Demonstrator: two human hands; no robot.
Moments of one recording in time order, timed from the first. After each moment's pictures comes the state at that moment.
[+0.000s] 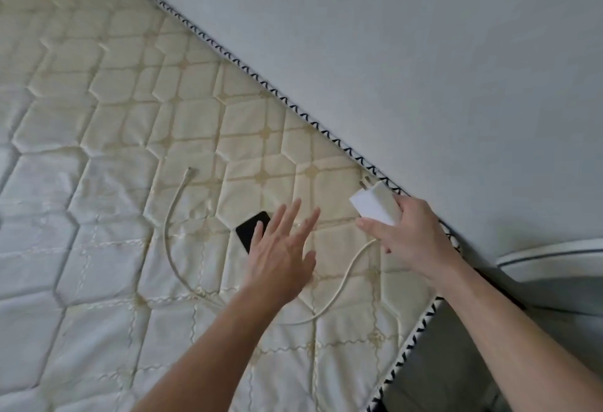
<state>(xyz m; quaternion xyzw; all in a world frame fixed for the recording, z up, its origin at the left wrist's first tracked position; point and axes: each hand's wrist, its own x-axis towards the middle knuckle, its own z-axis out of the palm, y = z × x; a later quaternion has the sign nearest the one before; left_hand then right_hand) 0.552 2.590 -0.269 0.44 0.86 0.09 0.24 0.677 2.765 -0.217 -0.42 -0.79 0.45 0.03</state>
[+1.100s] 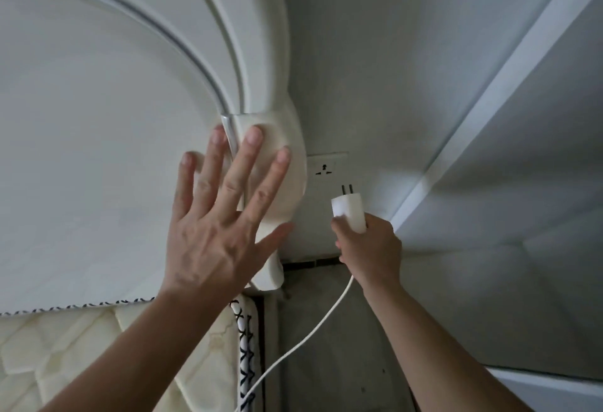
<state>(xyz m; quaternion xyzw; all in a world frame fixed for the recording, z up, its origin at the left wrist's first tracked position) 0.806 2.880 -0.113 0.79 0.52 0.21 -0.24 1.007 2.892 -0.181 -0.76 -0.40 0.37 0.36</state>
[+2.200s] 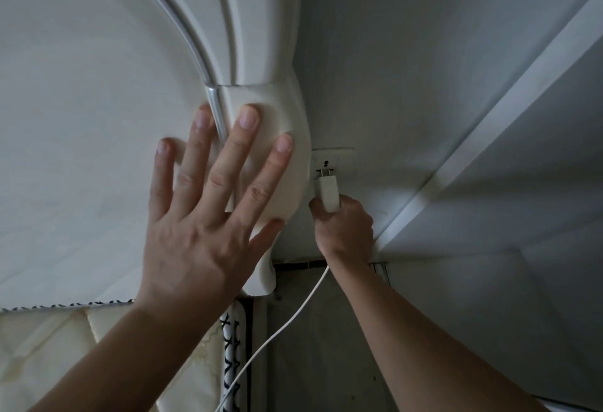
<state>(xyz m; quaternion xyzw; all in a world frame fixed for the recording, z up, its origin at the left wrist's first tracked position) 0.809 2.884 -0.123 0.78 0.52 0.24 -0.24 0.975 2.947 -0.219 -0.79 -0.46 0.26 0.32</state>
